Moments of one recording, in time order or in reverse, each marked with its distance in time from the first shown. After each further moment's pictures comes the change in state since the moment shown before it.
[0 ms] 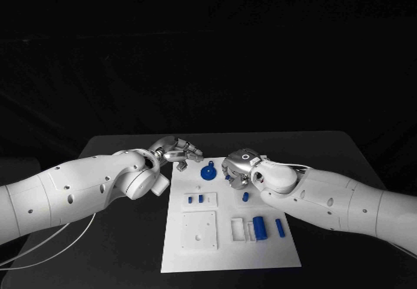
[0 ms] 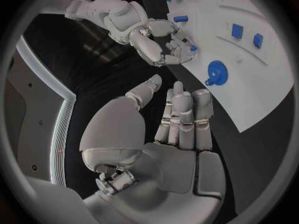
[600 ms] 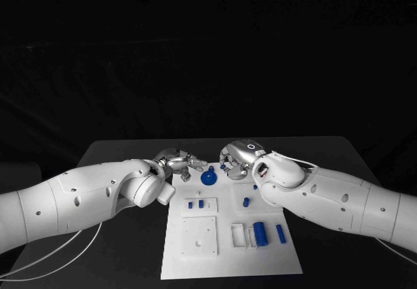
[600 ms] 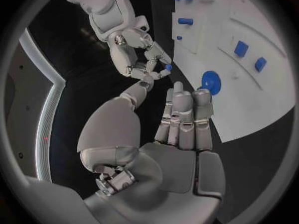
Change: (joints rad) left arm 0.000 0.030 -0.029 0.000 0.185 -0.049 -0.065; left_hand -0.059 -0.060 -0.010 0.061 -0.016 0.010 -0.002 0.009 -0.003 0.004 0.002 -0.035 0.008 -0.002 -0.002 -0.008 0.003 -0.002 0.005 -0.006 -0.007 -0.001; right arm 0.001 -0.054 0.117 0.134 0.146 -0.054 -0.071; right_hand 0.001 -0.009 0.010 0.010 -0.011 0.004 0.001 -0.002 -0.001 0.003 0.003 -0.004 0.000 0.002 0.001 -0.006 0.000 0.000 0.000 0.000 0.000 -0.001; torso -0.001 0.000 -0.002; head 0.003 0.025
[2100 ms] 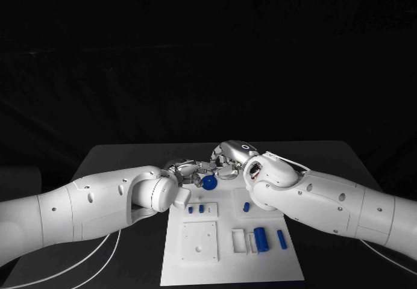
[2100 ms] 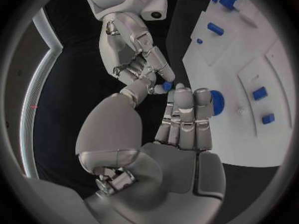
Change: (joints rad) left arm -0.001 0.064 -0.011 0.016 0.332 -0.111 0.025; left_hand 0.070 -0.031 0.001 0.012 0.000 -0.036 0.011 0.018 -0.004 -0.008 0.016 -0.094 -0.035 -0.002 0.017 -0.050 -0.009 -0.013 -0.009 0.010 -0.027 -0.016; right arm 0.000 0.028 0.043 0.051 0.127 0.001 -0.054; right_hand 0.000 0.000 0.000 0.000 0.000 0.000 0.000 -0.002 0.001 0.000 0.000 -0.004 0.000 0.006 0.001 0.000 0.000 0.000 0.001 0.003 0.000 -0.001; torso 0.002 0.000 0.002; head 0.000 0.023
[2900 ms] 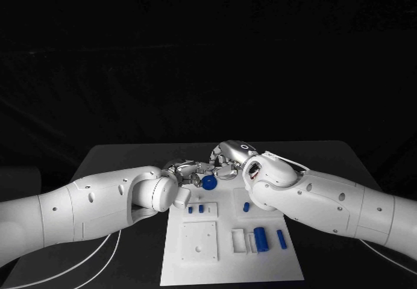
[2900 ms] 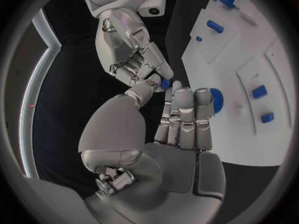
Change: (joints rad) left arm -0.001 0.004 -0.001 -0.005 0.013 -0.018 -0.003; left_hand 0.028 0.060 -0.001 -0.018 0.000 0.062 -0.027 0.036 0.009 0.108 -0.020 0.003 0.001 0.010 -0.016 -0.011 0.000 0.000 0.000 0.003 0.000 -0.002; right arm 0.001 0.001 0.001 0.007 0.001 0.008 -0.005; right_hand 0.000 0.000 0.002 0.002 -0.001 0.001 0.001 -0.004 0.002 0.000 0.000 0.000 0.000 0.000 0.001 0.000 0.000 0.000 0.004 -0.001 0.000 0.000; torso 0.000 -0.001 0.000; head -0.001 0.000
